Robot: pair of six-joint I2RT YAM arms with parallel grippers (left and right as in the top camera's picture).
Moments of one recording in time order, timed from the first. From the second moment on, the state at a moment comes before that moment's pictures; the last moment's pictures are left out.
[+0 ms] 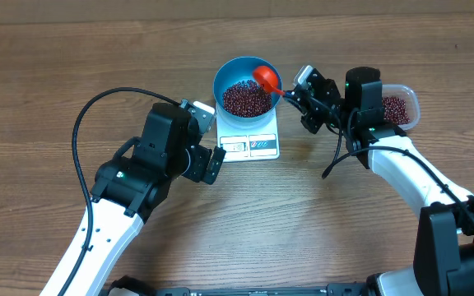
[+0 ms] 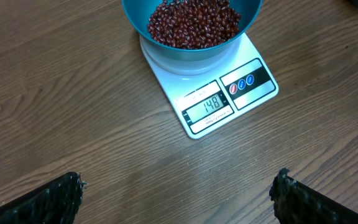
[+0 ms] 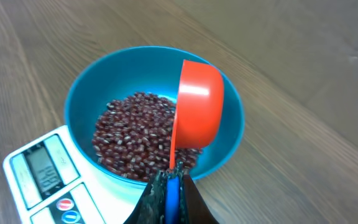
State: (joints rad) left arm -0.42 1.20 1.09 -0.78 0.00 0.03; right arm 0.18 1.65 0.97 0.12 -0.58 -0.54
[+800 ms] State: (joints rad) left arm -0.42 1.20 1.09 -0.78 0.00 0.03; right arm 0.18 1.65 0.97 0.17 -0.60 -0.52
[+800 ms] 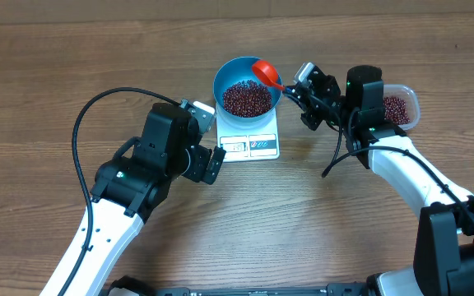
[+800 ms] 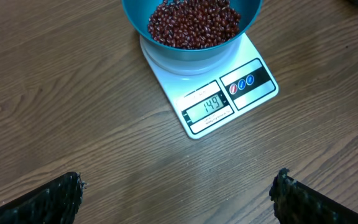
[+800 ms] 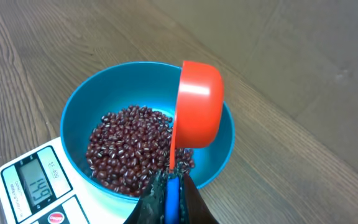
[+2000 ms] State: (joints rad) left arm -0.42 1.20 1.09 -0.78 0.00 0.03; right arm -0.18 1.43 0.97 -0.14 -0.55 -0.09
